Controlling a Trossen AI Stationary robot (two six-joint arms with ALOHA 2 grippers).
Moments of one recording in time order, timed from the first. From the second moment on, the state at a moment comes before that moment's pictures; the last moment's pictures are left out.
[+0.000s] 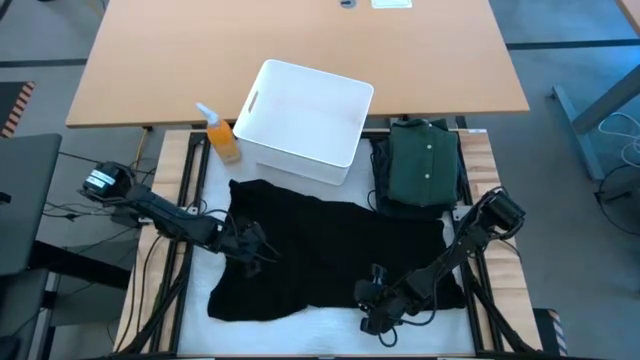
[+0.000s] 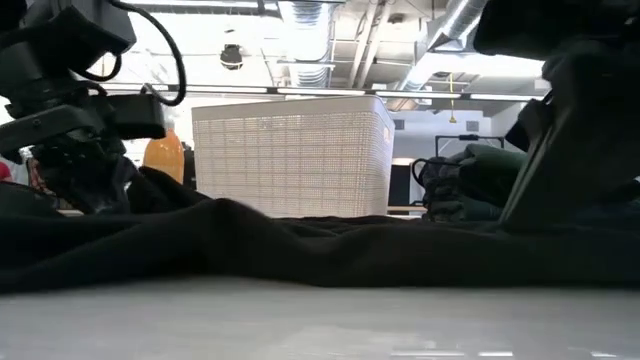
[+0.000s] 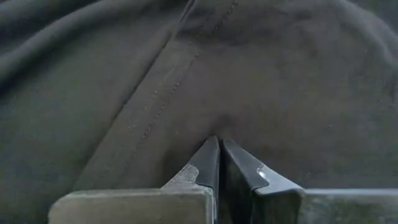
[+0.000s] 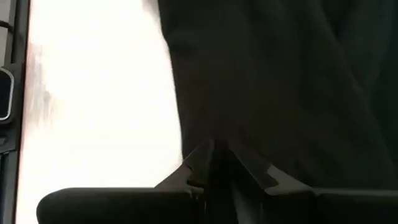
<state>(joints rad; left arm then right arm) -0.36 1.36 0.43 -0.20 -0.25 -0.70 0.69 1.84 1.04 -0.17 0.44 0.84</state>
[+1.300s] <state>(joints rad) -0.39 1.23 0.42 0.46 -0.29 -0.20 0.94 1.40 1.08 -0.89 0.29 1.51</state>
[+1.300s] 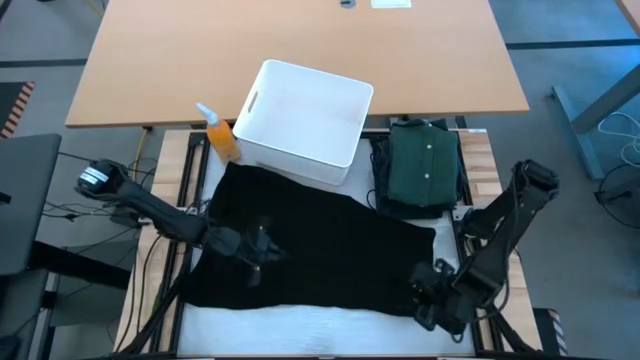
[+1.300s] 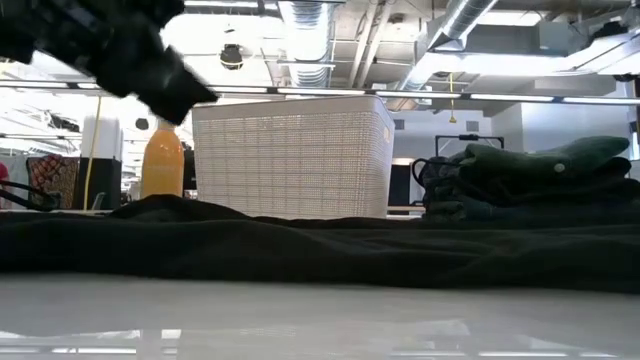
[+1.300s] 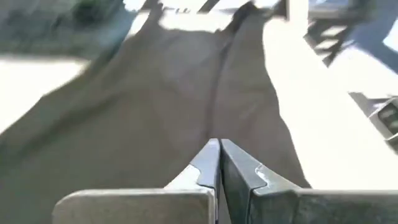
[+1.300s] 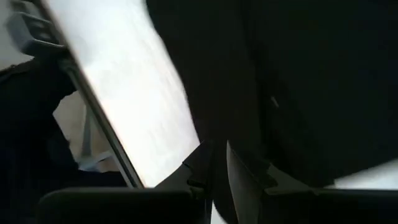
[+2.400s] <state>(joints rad) -0.31 1.93 0.89 0.31 -0.09 -0.08 0.95 1.51 1.08 -1.01 -0.05 1.94</state>
